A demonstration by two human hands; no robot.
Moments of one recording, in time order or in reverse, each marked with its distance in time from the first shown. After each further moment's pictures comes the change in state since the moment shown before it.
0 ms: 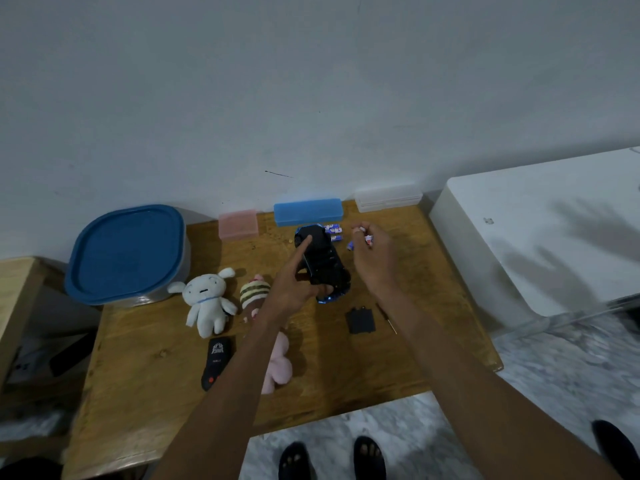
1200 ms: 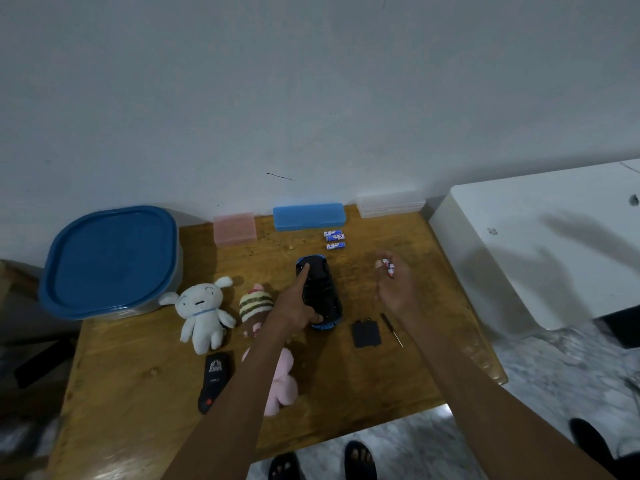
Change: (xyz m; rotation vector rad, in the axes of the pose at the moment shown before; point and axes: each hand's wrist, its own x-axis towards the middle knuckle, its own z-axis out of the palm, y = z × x) left_hand 0.025 -0.027 -0.011 0.264 -0.138 -0.359; right_hand 0.013 0.061 -0.006 -0.086 -0.041 0.209
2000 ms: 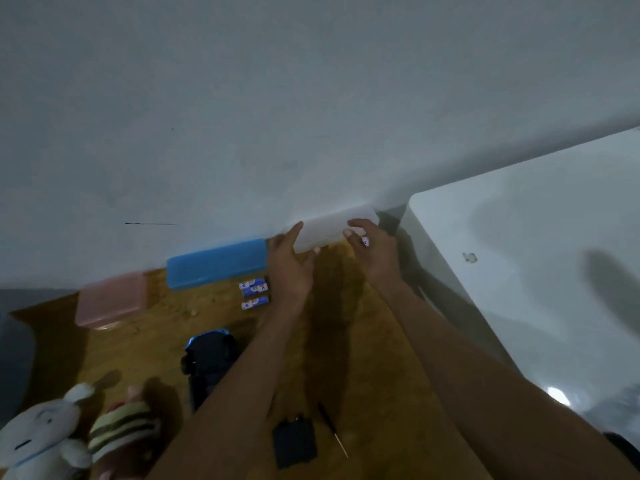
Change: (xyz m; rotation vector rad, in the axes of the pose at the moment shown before) left_hand 0.206 0.150 0.107 -0.142 0.578 0.307; right_hand 0.226 0.043 -0.059 -0.052 0.010 -0.100
